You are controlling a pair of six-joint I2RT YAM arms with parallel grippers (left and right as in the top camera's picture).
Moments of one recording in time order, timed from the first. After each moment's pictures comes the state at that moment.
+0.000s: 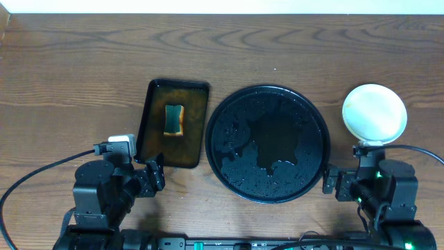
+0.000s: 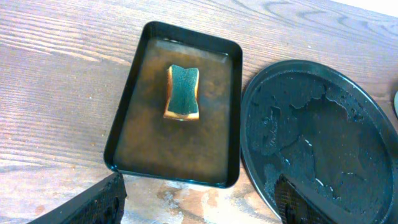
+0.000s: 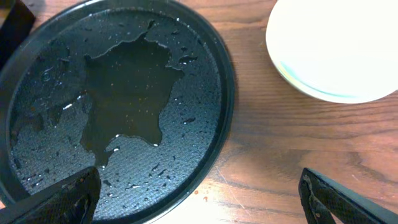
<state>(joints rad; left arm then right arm) -0.07 0.52 0.79 -0.95 0.13 -0.23 0.02 0.51 0.64 -0.92 -0.09 0.09</state>
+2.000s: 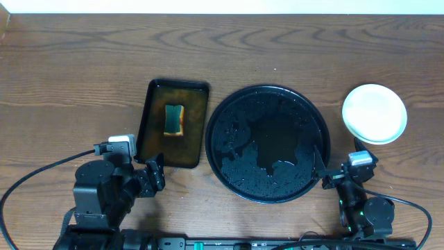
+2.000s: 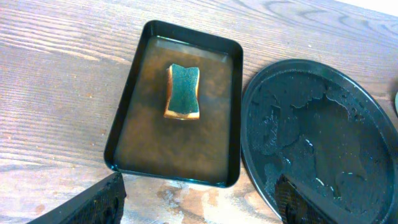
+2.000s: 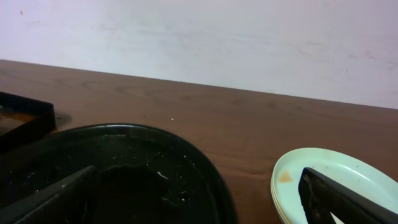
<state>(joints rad) -0.07 0.52 0.79 -0.95 0.12 -0.23 0.07 0.01 0.01 -0.06 -0.11 -0.02</state>
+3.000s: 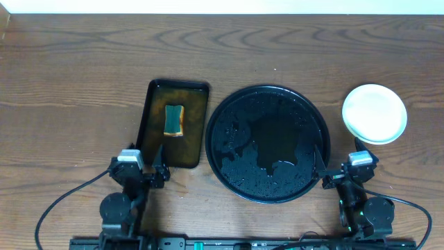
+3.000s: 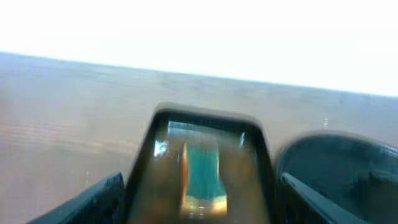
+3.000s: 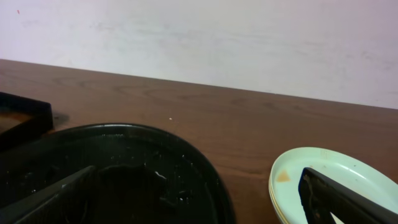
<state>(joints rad) -0.04 0.02 0.07 -0.20 0.07 -0.16 0.07 0.01 0.01 -0.06 -0.10 -0.02</state>
